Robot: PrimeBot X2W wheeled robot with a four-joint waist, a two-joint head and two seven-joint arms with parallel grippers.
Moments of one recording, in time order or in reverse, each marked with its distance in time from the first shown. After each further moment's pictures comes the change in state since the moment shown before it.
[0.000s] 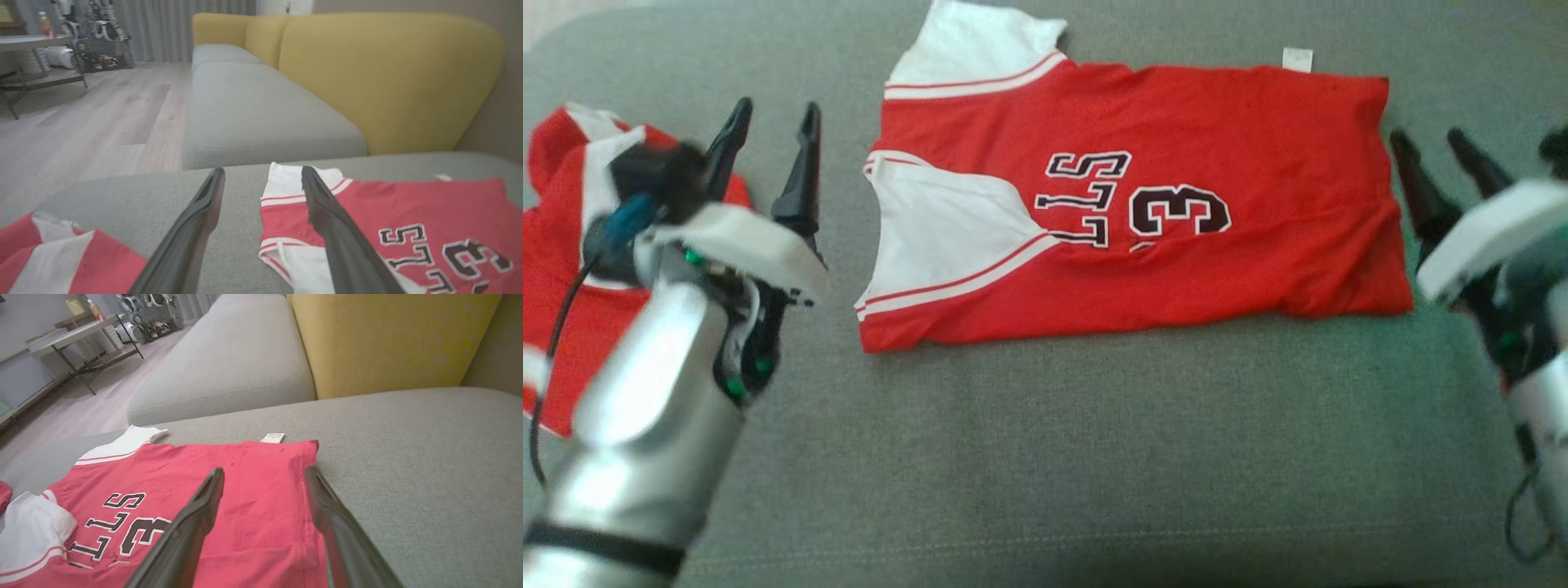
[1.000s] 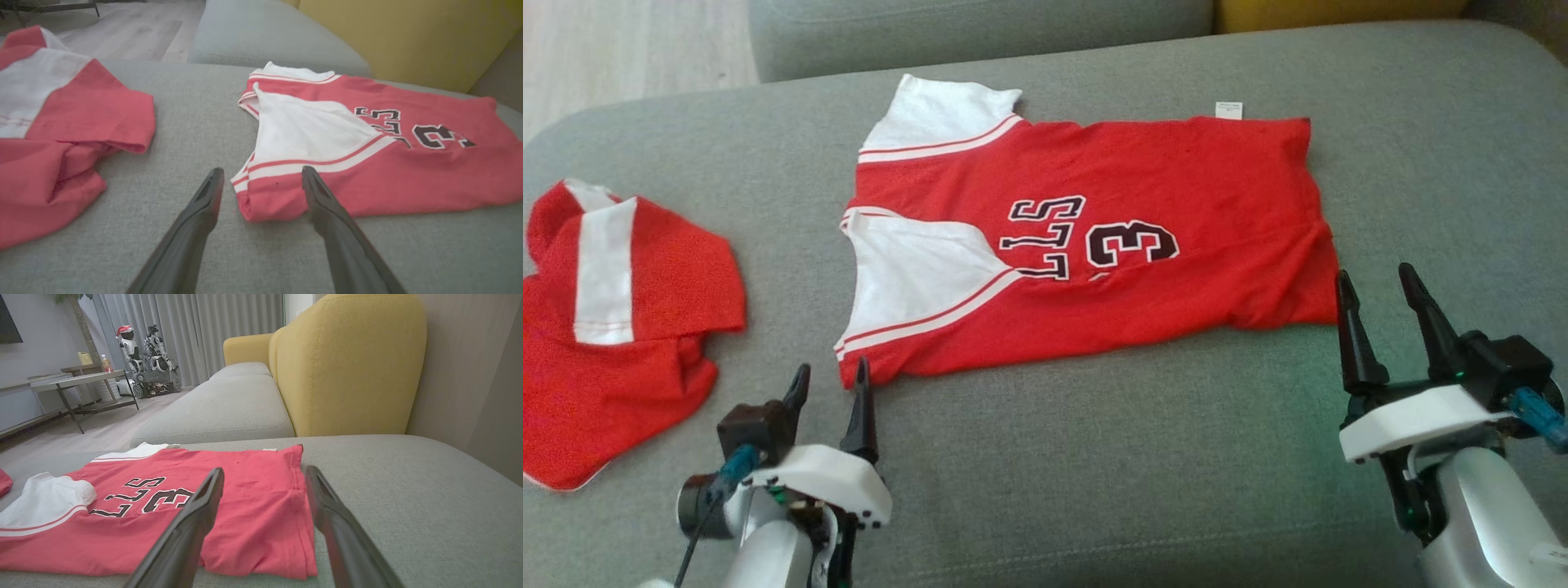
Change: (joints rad) left arm 0.527 -0.305 0.382 -0.058 0.375 -0.033 -0.006; right arm 0.374 0.216 -0.143 -0.136 -0.402 0.000 -0.416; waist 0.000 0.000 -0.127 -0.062
